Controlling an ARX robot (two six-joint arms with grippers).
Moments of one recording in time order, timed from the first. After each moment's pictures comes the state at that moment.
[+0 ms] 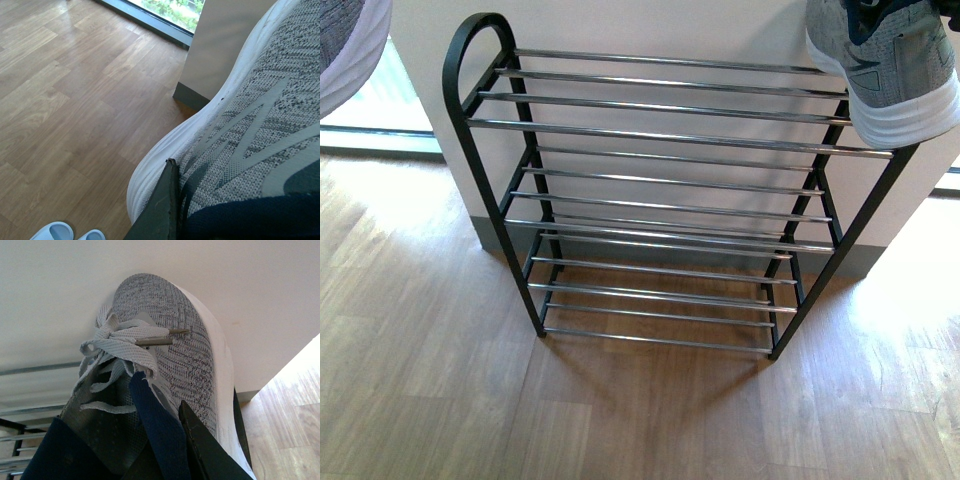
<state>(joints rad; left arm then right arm) -0.33 0.84 0.39 -0.13 -0.55 -0.54 -0.01 1.95 1.32 0.20 0.27 0.23</state>
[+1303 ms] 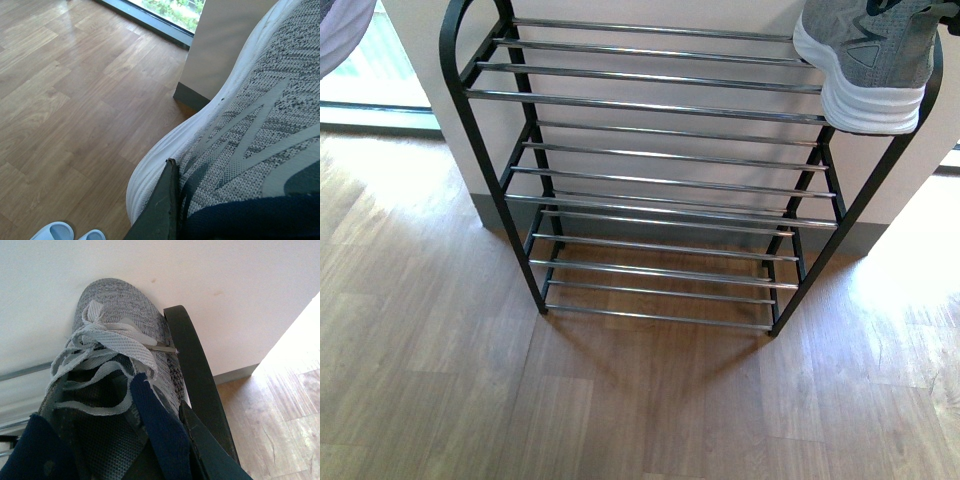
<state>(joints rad) -0.33 0.84 0.39 -0.13 -0.55 -0.54 -0.07 2.08 1.42 0.14 0.27 0.35</state>
